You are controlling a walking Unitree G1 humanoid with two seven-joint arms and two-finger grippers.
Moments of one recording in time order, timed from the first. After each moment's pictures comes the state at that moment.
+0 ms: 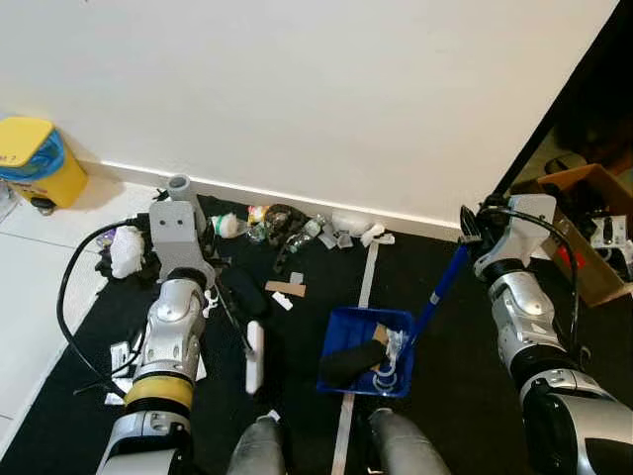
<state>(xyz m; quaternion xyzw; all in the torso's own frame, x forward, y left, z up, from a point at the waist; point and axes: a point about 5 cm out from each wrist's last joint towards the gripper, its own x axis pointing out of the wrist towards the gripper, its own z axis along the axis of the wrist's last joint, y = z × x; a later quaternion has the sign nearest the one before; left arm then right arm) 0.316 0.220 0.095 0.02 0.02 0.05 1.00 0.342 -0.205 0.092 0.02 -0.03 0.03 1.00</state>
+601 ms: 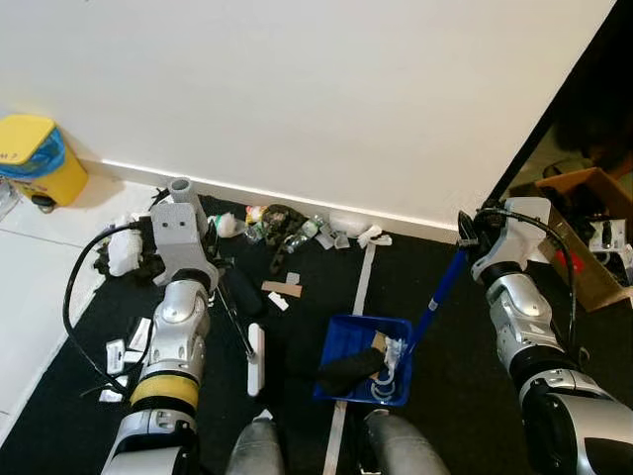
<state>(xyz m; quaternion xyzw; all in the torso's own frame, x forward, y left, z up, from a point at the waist) 0.318 0.217 0.093 0.01 0.02 0.06 1.00 0.342 -0.205 0.090 0.02 -0.02 0.03 1.00</state>
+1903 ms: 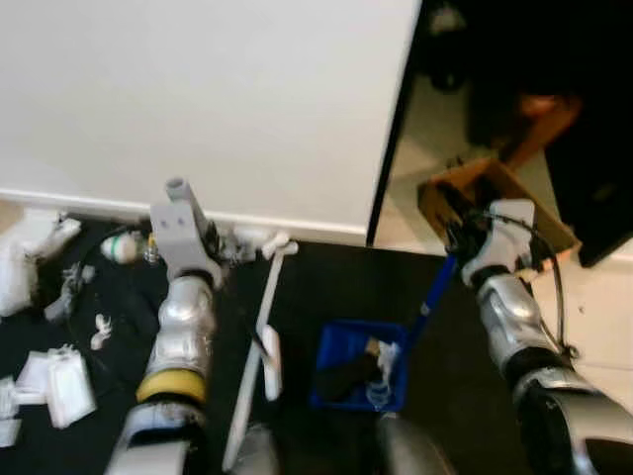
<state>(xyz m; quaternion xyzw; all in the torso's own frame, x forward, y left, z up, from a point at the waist) 0.325 0.207 0.093 -0.01 0.03 0.05 1.00 0.339 -0.203 0.079 0.03 0.00 0.02 1.00</state>
